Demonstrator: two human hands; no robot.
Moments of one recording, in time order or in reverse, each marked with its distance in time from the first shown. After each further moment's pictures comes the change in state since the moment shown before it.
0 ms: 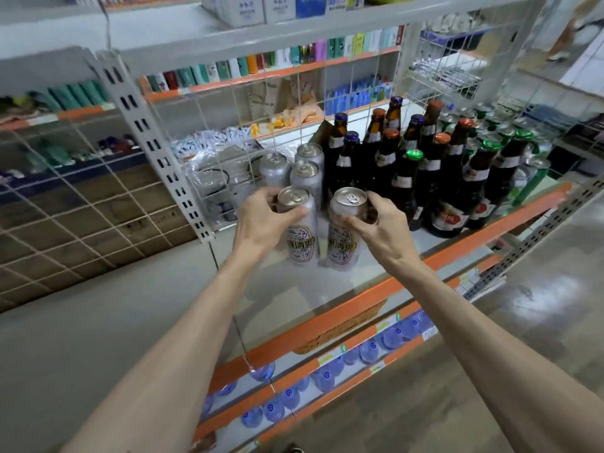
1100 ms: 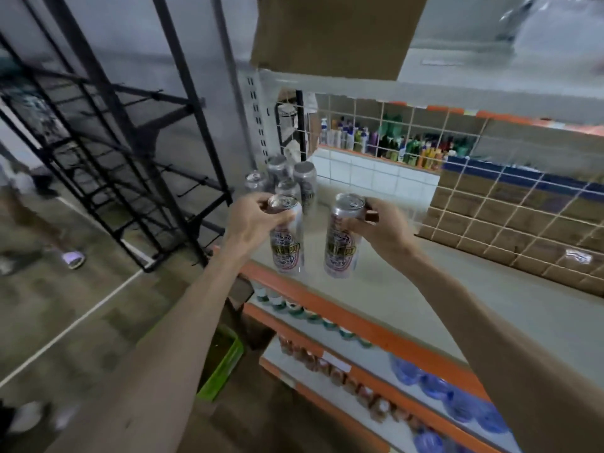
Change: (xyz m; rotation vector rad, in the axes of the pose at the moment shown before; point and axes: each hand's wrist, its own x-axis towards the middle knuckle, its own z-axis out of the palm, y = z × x) left_hand -0.374 -0.179 -0.614 0.195 0.802 -0.467; right_hand -0.267 -0.475 0.437 0.294 -0.879 -0.573
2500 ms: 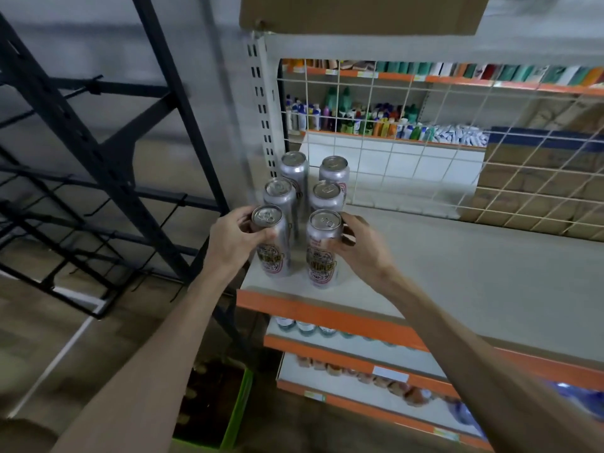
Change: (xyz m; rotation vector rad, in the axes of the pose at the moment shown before) left_hand 0.166 -0.175 -0.059 -0.086 -0.211 0.138; right_hand 0.085 0.001 0.201 0.046 0.125 0.173
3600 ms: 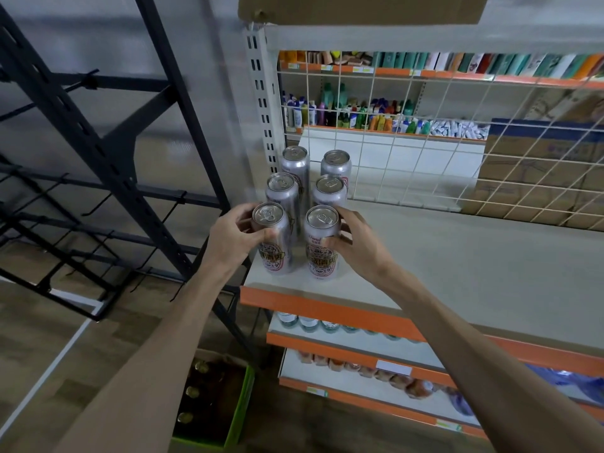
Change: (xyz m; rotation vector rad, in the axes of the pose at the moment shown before) left_hand 0.000 -0.010 -0.011 -0.022 -0.091 0.024; right_hand -0.004 -0.009 0.011 0.016 -0.029 -0.009
